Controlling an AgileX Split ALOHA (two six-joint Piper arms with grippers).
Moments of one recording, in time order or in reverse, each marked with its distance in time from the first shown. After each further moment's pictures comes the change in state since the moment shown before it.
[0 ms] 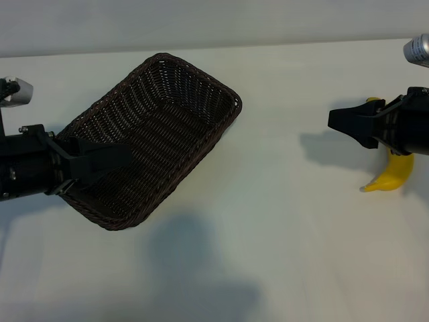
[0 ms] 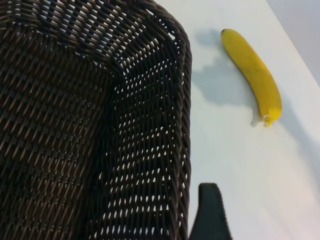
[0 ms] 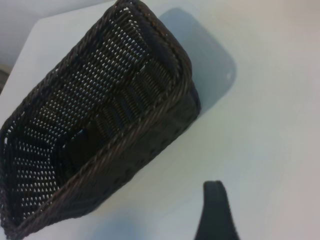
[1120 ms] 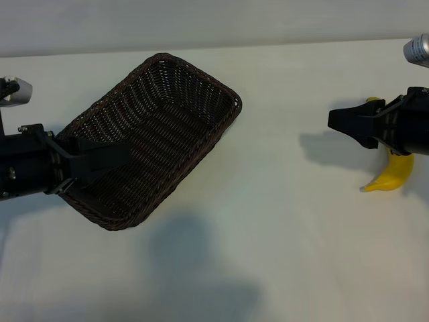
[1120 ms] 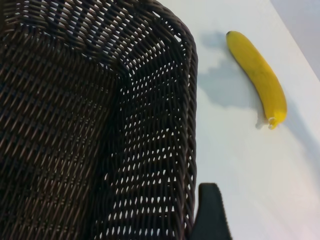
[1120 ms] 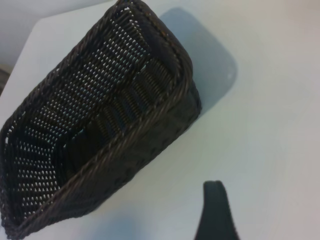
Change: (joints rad) left arm 0.000 0.000 0.000 0.000 -0.009 -0.003; right arm 0.000 0.000 0.000 0.000 0.001 0.000
